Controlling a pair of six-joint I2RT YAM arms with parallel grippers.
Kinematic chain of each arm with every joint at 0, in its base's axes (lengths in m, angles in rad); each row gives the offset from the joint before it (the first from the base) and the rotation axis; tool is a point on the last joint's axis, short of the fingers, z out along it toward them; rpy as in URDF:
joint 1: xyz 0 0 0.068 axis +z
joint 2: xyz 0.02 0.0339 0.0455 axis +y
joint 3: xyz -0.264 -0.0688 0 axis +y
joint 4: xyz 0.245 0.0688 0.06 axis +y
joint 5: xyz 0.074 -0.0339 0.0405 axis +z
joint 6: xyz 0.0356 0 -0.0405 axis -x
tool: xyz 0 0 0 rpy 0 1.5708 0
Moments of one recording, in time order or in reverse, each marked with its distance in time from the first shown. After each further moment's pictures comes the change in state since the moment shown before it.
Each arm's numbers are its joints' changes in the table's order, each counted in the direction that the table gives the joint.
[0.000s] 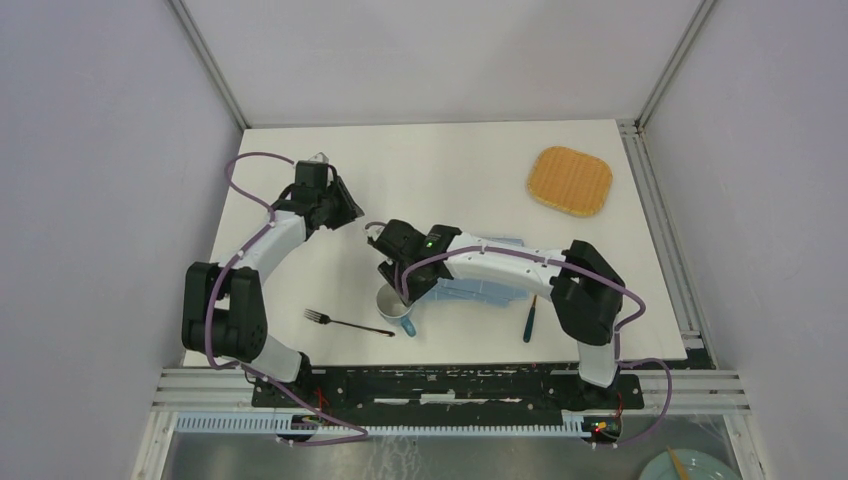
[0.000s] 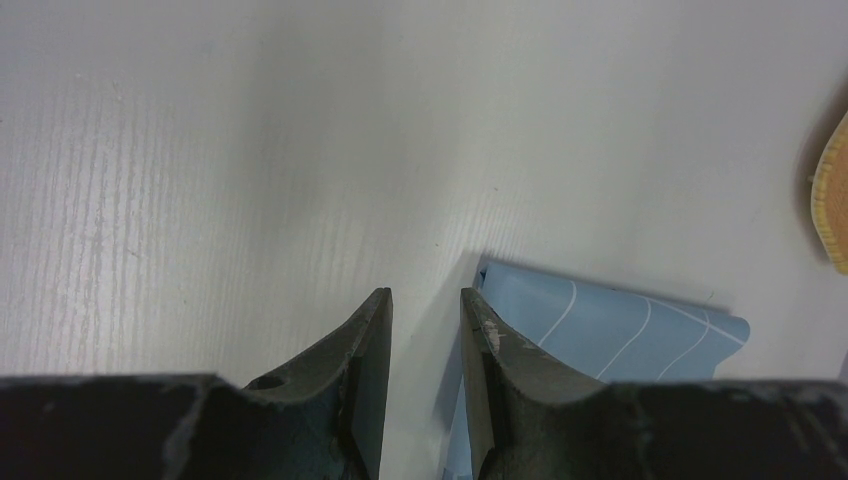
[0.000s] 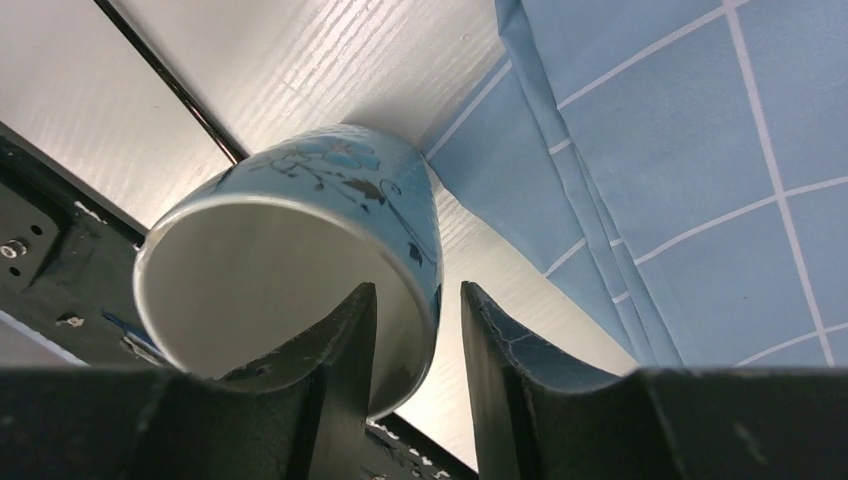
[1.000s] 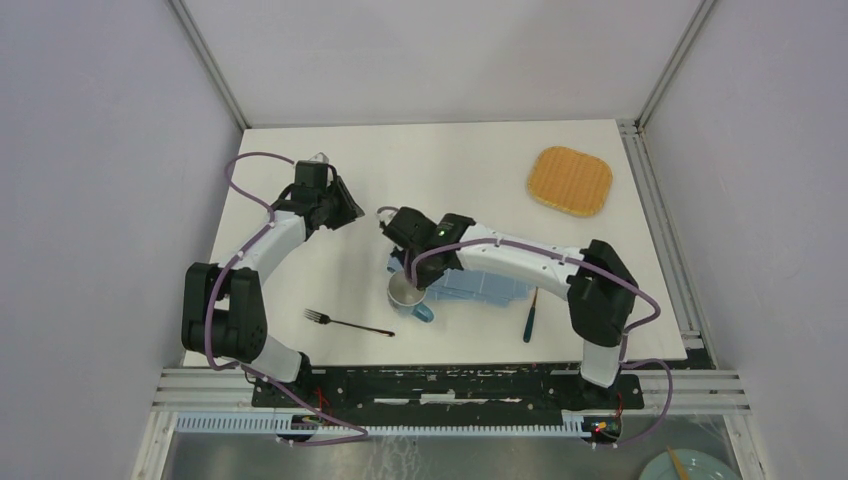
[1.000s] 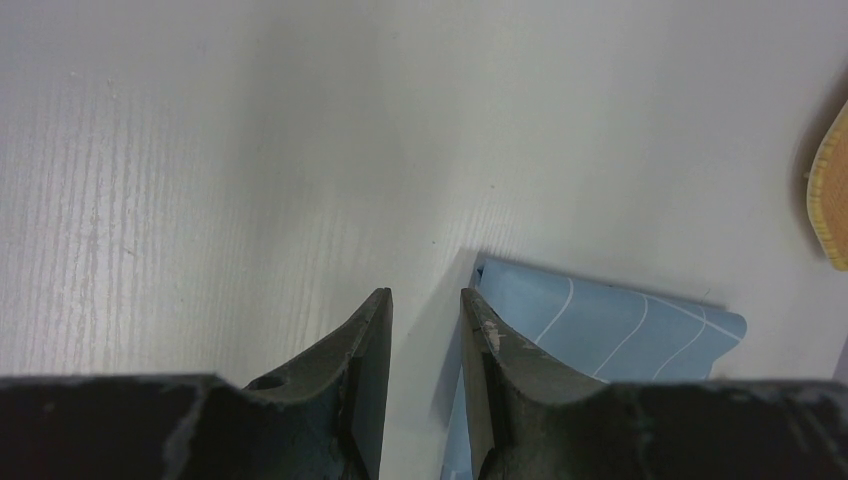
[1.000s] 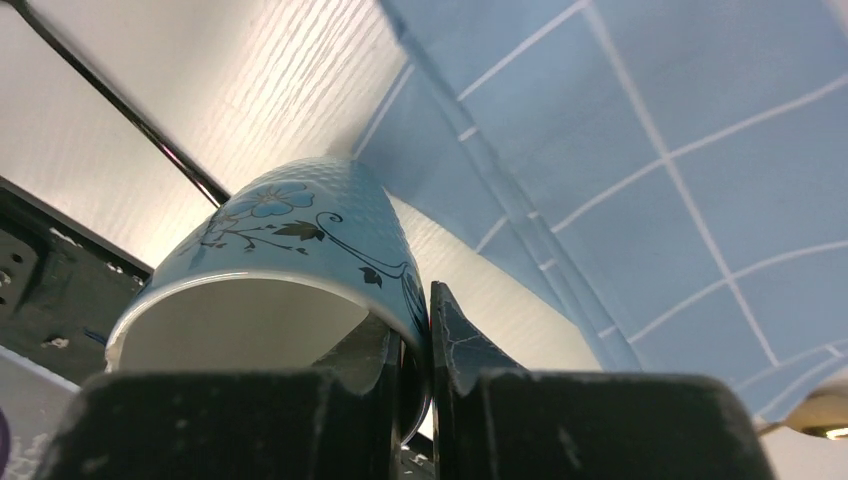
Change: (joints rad) left arm 0.000 -0.005 0.000 0.003 -0.007 0.000; right arm -0.031 -0.028 0.006 0.039 -0.069 -0.017
